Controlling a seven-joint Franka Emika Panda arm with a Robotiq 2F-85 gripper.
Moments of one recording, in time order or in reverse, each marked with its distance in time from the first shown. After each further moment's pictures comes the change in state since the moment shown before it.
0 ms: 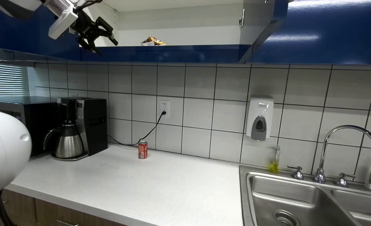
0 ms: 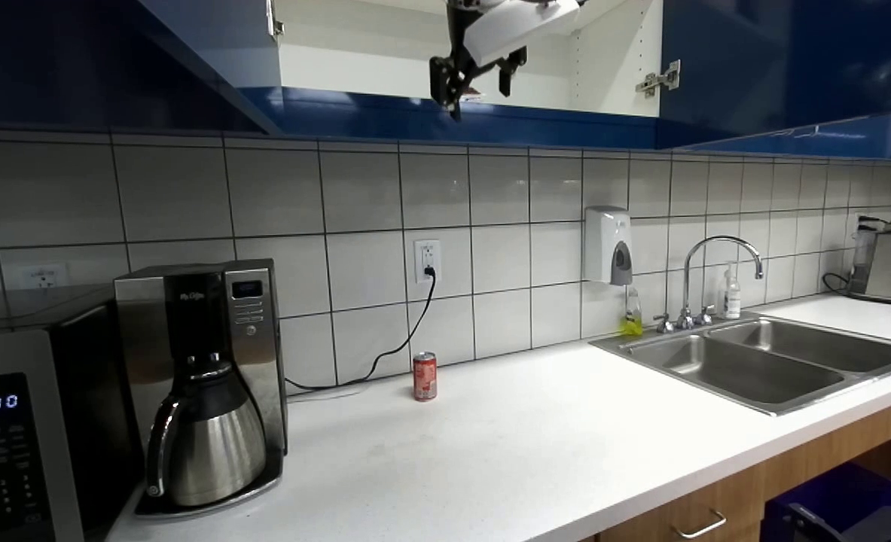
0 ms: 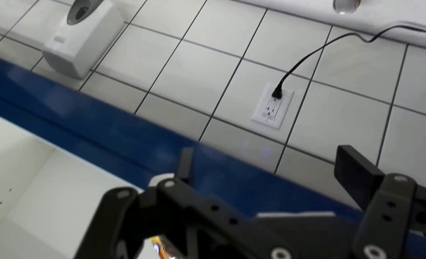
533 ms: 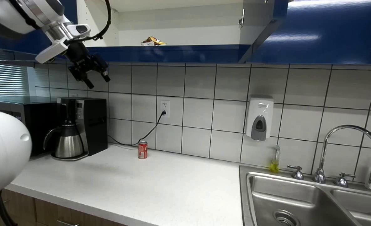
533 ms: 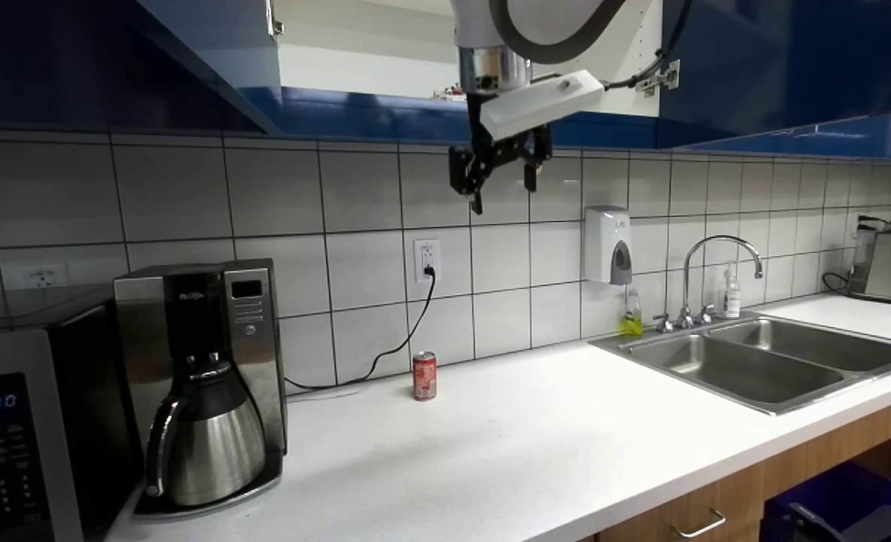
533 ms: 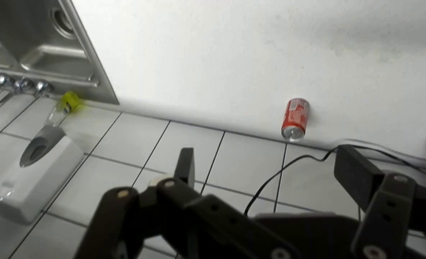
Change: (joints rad) arm 0.006 -0.040 0.000 -0.233 0.297 -0.016 0.000
